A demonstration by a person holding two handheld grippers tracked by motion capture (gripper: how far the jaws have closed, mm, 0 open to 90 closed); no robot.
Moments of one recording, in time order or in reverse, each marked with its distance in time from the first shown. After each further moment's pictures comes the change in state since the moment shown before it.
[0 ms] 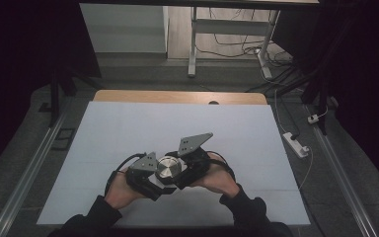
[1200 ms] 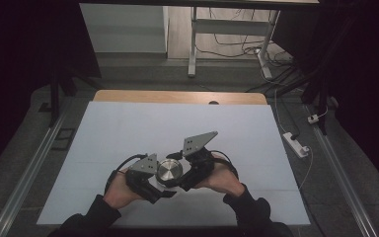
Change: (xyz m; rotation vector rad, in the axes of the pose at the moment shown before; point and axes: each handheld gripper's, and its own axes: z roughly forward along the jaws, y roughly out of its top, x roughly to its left) left arm -0.004 0.005 -0.004 0.000 -0.026 0.036; right arm 0.002 0.002 -0.012 -0.024 0.070 0.008
